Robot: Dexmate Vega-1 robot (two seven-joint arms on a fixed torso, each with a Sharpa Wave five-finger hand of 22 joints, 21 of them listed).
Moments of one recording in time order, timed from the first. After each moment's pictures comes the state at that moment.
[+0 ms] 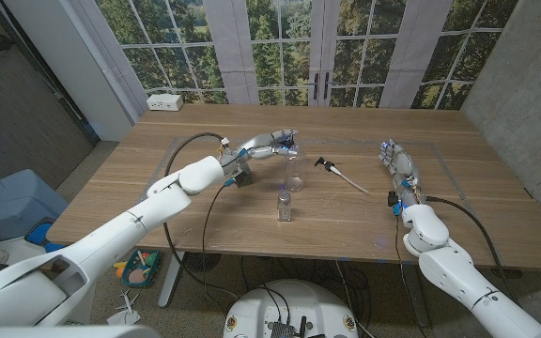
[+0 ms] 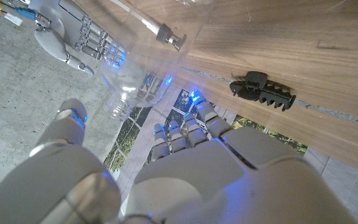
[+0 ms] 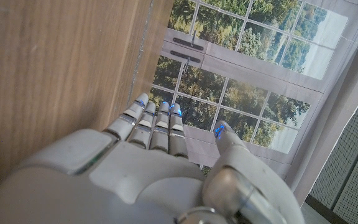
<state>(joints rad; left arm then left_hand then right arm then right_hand) 0.71 0.67 0.64 -1.55 -0.01 -0.29 -0.15 0.35 -0.17 0.58 -0.19 0.18 0.09 -0.11 0.23 0.18 0.06 -0.09 0.19 0.18 0.09 -0.03 0.18 0.17 0.16 -0.03 0.52 0.17 -1.21 -0.55 -0.25 -1.64 0.54 0.33 -0.35 0.34 0.16 0.47 -0.03 0.18 0.39 0.08 0.20 0.18 0.35 0.04 0.21 0.19 0.20 0.00 0.23 0.29 0.31 -0.03 0.23 0.17</state>
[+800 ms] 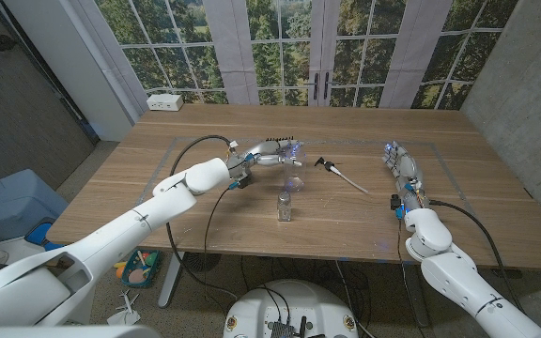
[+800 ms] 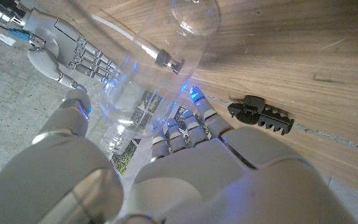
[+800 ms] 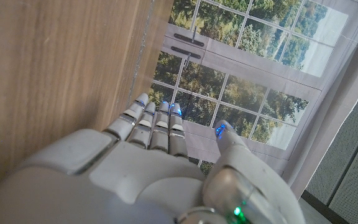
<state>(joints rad) 0.69 0.66 0.68 -1.56 0.00 -0.22 -0.19 0.49 -0.16 0.57 -0.19 0.19 0.16 -0.10 0.26 0.18 0.14 -0.12 0.21 0.18 0.17 -0.04 0.20 0.17 0.23 -0.03 0.49 0.17 -1.24 -0.54 -0.23 -1.66 0.52 0.33 -0.36 0.35 0.15 0.46 -0.04 0.18 0.39 0.08 0.20 0.18 0.35 0.04 0.21 0.19 0.20 0.00 0.23 0.30 0.32 -0.02 0.23 0.18</state>
